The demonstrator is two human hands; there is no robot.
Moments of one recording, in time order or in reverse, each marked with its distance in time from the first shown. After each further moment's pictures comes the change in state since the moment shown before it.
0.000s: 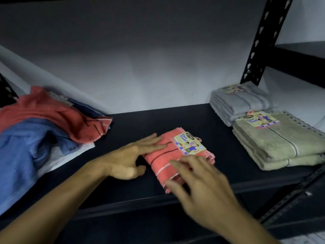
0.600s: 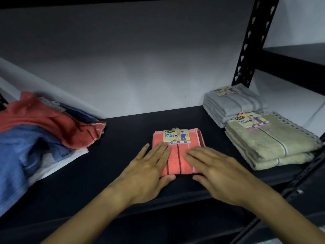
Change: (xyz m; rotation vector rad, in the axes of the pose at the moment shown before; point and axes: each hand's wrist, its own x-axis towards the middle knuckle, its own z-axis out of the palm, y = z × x) left_hand 0.017 0.049 0.051 0.575 0.092 -0.113; right_hand 0.014 0.072 -0.025 -0.268 -0.283 -0.260
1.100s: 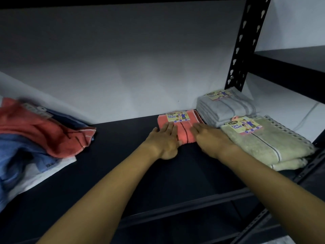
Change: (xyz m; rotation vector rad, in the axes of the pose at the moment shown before) left_hand 0.137 0.005 -0.029 -0.025 -0.276 -0.158; right_hand 0.081 0.087 0.027 -0.226 -0.247 0.240
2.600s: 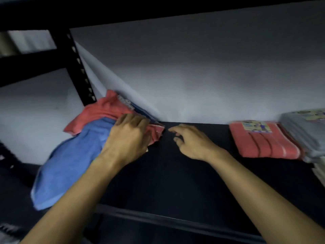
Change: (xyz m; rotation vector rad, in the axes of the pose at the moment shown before) left_hand -0.190 -0.178 0.015 0.149 0.771 -0.385; right_hand 0.097 -0.183 -0.085 0.788 0.106 -0.323
